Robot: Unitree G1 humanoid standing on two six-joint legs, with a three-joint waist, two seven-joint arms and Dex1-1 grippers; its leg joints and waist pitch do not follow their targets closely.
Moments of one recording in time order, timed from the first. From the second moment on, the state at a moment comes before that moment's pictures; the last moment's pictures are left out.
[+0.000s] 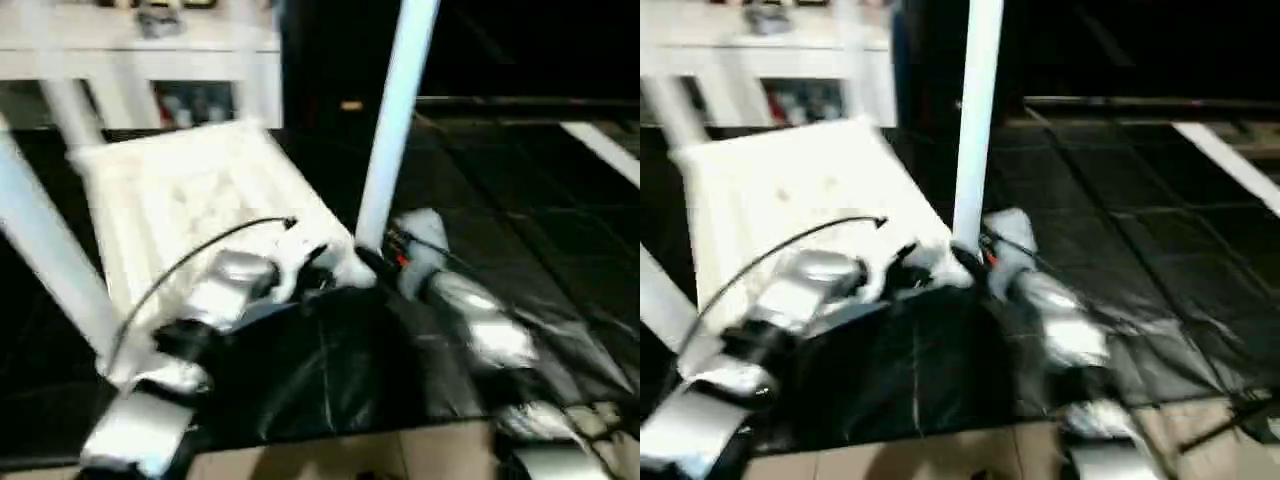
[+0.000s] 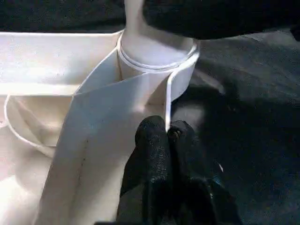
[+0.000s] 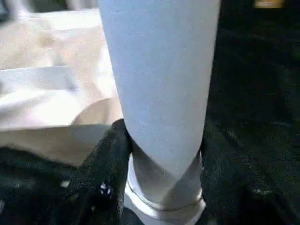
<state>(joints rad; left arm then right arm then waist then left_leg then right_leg) -0.71 0.13 -0.20 0.71 0.12 0.35 -0.77 -0.56 -0.02 -0.04 0.62 0.08 0.19 0.42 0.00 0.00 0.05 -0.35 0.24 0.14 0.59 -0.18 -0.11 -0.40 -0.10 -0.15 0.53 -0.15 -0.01</state>
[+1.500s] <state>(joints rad) -0.69 0.41 -0.42 0.63 0.05 -0.05 -1.55 -0.50 -0.42 0.22 0.49 0.26 0.23 1.52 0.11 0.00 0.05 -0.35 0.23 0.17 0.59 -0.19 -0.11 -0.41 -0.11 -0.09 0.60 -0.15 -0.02</state>
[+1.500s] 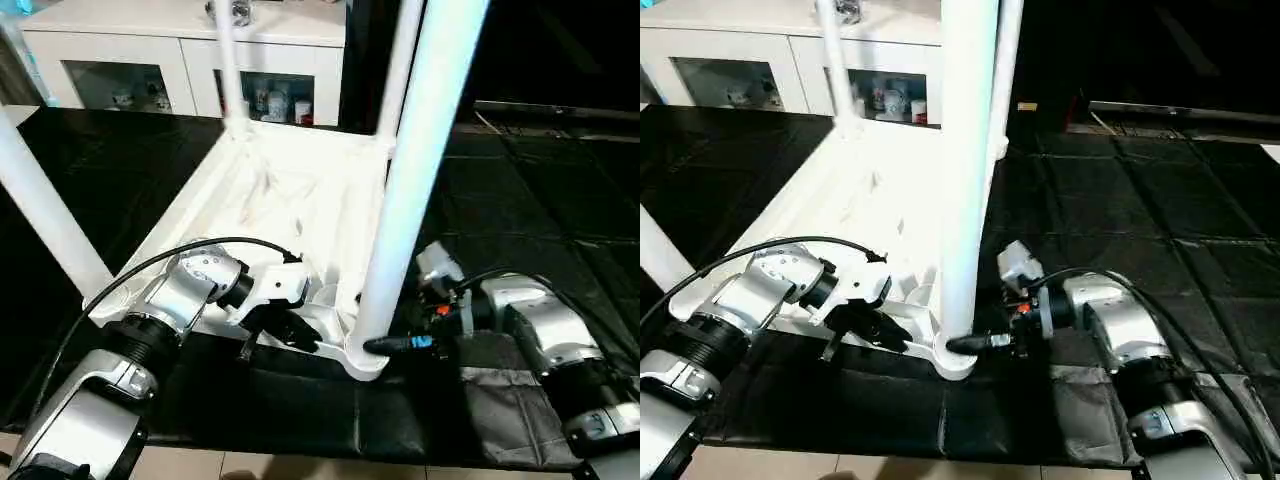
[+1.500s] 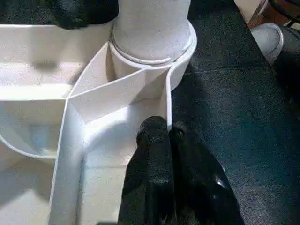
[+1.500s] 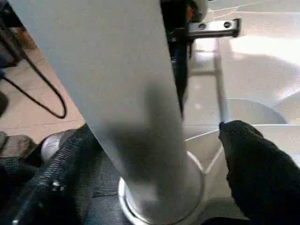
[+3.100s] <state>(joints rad) -0.76 0.09 -0.23 0.78 0.10 0.27 -0.77 -0.50 -0.02 -0.04 0.52 0.08 0.23 0.31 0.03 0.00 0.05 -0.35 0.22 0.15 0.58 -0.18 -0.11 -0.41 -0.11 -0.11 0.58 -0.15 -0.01</state>
